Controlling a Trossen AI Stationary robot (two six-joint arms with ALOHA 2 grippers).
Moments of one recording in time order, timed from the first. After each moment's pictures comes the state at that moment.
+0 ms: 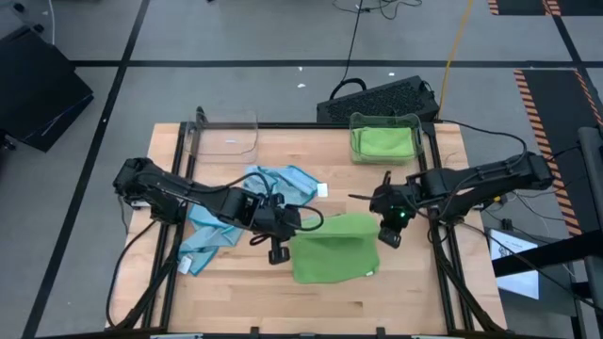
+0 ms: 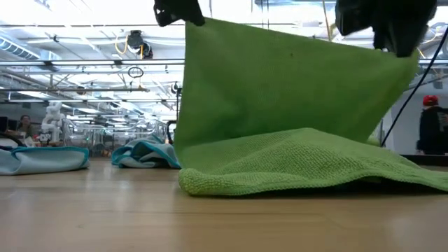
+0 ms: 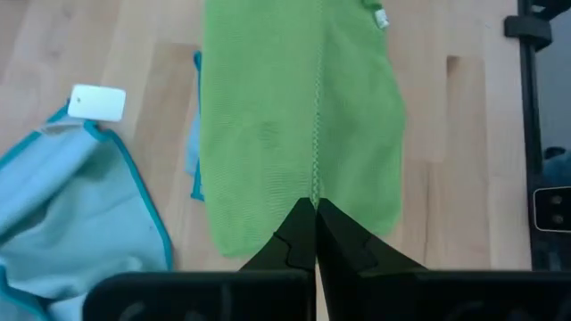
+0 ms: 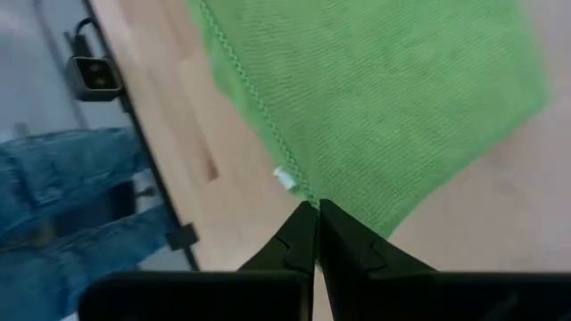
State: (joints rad) left arm -0.28 1.68 1.50 -0.81 -0.12 -0.38; right arm 0.16 1.12 0.89 -0.90 -0.35 0.73
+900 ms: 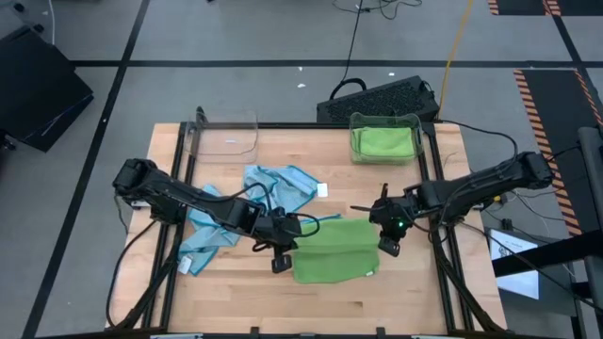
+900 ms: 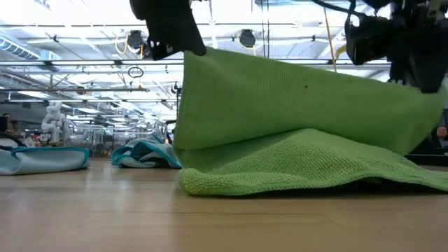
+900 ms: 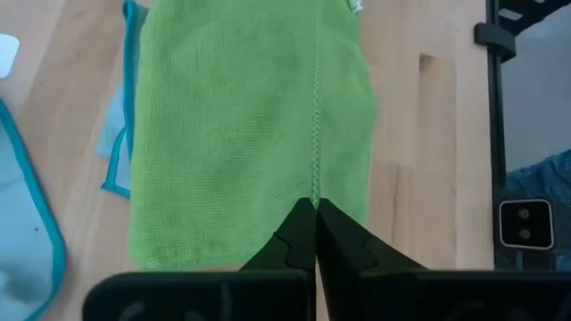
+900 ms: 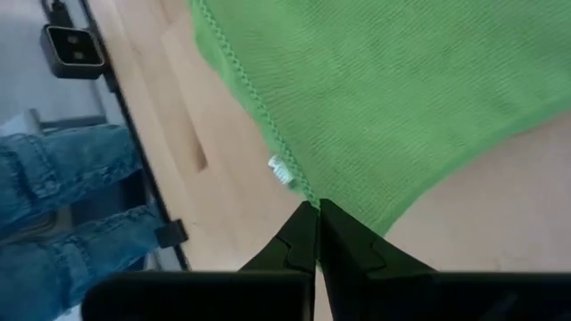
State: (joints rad) left arm -0.29 1.68 1.27 -0.50 -0.02 -0.50; right arm 0.21 1.11 0.66 -0.64 -0.40 0.79
